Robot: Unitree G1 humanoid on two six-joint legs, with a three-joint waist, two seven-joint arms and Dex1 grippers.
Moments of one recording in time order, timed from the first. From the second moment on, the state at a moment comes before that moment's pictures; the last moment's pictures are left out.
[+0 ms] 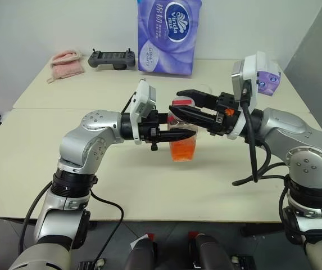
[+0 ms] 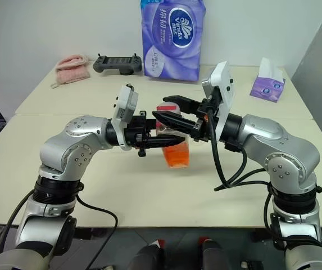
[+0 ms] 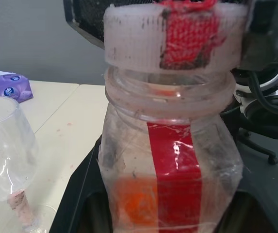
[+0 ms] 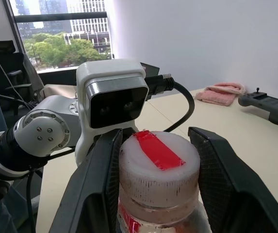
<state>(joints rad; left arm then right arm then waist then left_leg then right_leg) -0.75 0.50 -0.08 -0.11 -0.59 0.62 -1.12 -0.75 -0.47 -0.02 -0.49 0.89 0.91 0.51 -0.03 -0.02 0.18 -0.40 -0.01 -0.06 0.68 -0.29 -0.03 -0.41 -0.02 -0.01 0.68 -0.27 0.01</state>
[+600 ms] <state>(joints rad) -0.73 0.51 -0.08 -0.12 -0.59 0.62 -1.10 -0.41 -0.58 -0.12 -0.51 0.71 0.77 0.30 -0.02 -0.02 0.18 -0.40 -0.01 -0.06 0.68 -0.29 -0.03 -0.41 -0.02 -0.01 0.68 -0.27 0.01</state>
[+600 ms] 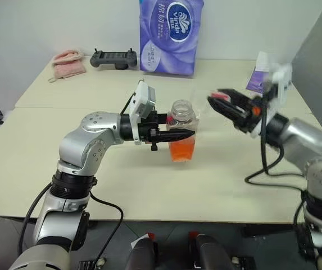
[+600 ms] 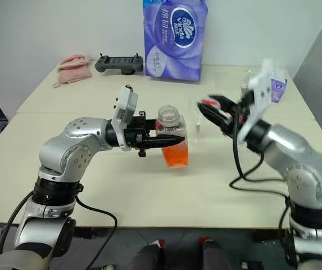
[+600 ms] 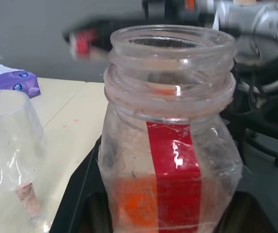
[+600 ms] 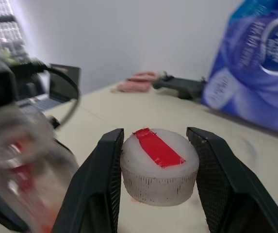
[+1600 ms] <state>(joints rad) -0.72 0.52 -0.07 -0.12 -0.58 0.62 -1.04 -0.12 -0.61 -0.24 -0.57 0.63 0.65 0.50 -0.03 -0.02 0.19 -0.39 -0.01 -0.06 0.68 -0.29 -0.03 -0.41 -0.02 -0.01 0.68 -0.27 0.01</state>
